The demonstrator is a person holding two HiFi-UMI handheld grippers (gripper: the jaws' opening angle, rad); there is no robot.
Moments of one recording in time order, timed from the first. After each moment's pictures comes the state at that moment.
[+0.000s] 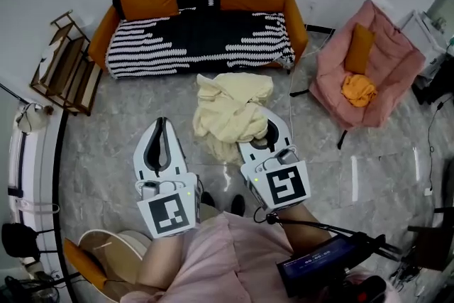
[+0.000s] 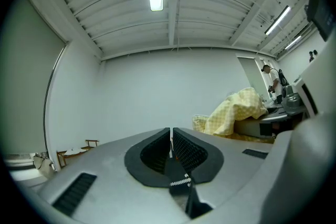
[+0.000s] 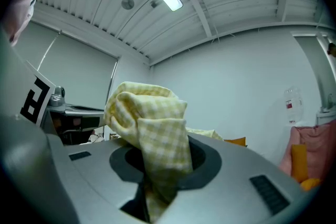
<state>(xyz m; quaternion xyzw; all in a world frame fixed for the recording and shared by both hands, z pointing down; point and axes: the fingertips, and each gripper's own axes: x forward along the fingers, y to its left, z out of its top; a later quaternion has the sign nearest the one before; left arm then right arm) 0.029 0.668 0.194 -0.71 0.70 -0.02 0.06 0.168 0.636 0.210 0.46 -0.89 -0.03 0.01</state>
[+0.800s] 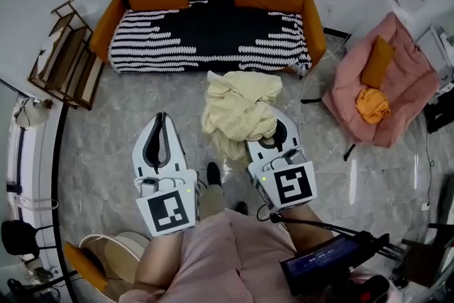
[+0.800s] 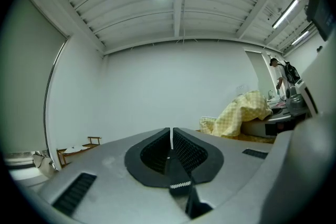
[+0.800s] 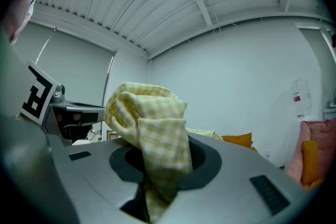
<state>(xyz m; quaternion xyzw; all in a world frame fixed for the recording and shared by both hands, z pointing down) 0.022 0.565 0.219 -0.69 0.72 -0.04 0.06 0.173 0.527 0.243 0.44 -0.90 -0.01 0.02</state>
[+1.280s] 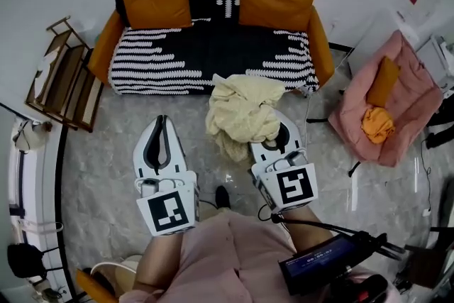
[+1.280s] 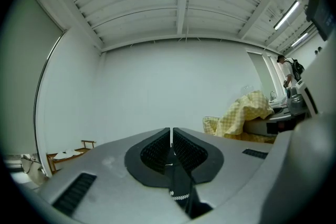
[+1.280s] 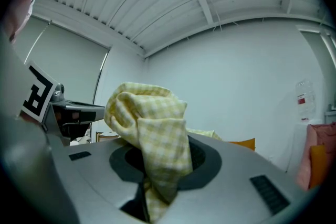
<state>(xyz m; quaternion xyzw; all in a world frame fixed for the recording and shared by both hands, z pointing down) -0.053 0.445 0.212 -0.70 0.71 -0.03 0.07 0.109 0.408 0.237 0.46 -0.89 -0.02 0.02</state>
